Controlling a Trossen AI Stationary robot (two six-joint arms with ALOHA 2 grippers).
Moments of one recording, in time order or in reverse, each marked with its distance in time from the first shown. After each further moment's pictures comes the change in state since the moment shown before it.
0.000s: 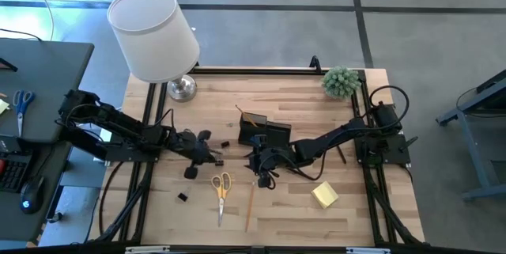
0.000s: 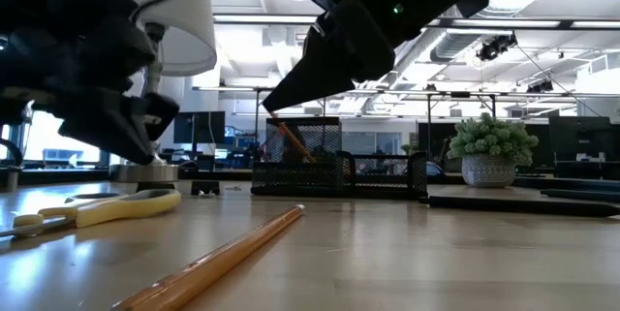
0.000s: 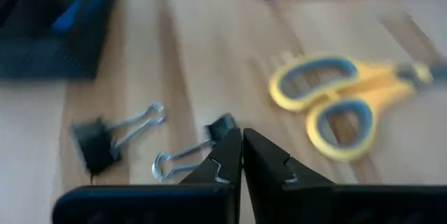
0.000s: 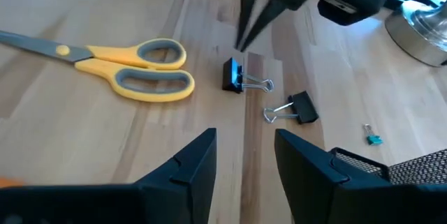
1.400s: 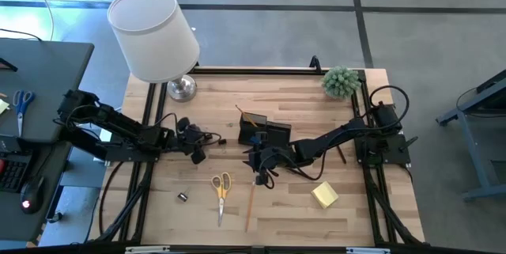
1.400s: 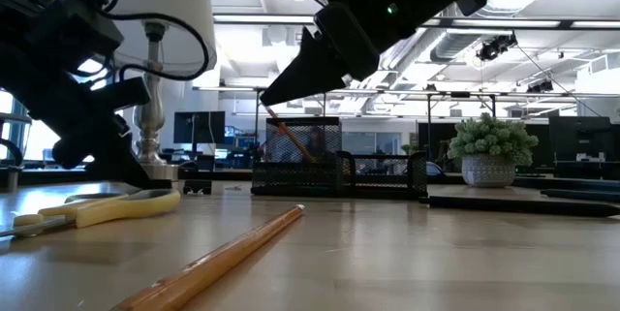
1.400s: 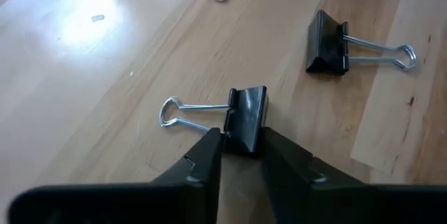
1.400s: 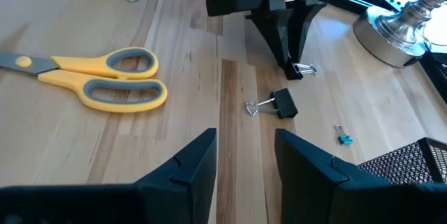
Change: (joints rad) left arm 0.000 0.002 -0.068 -0.203 -0.608 -0.551; right arm 0.005 0.000 0.001 0.027 0.084 -0.002
